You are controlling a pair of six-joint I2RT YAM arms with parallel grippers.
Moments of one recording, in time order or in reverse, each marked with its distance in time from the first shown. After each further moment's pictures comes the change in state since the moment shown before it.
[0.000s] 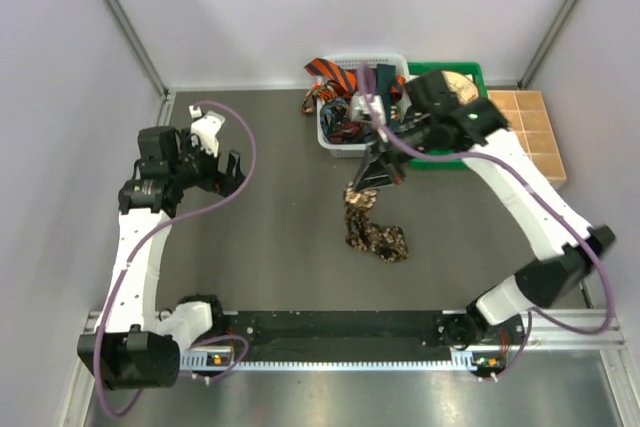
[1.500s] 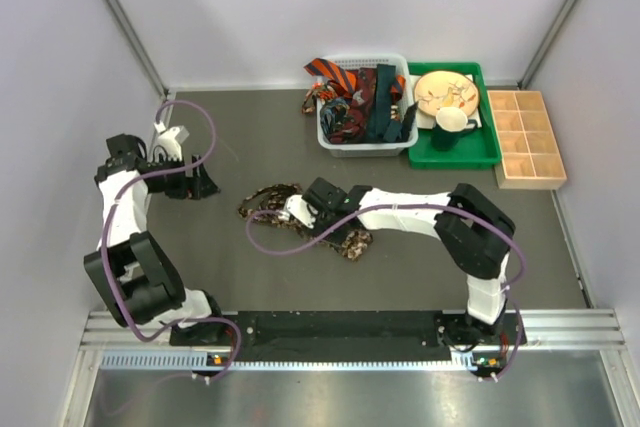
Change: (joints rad) left arm 0.385 0.359 0.018 -0.179 0.299 0.116; right arm 0.460 0.438 -0.481 0.642 0.949 0.128
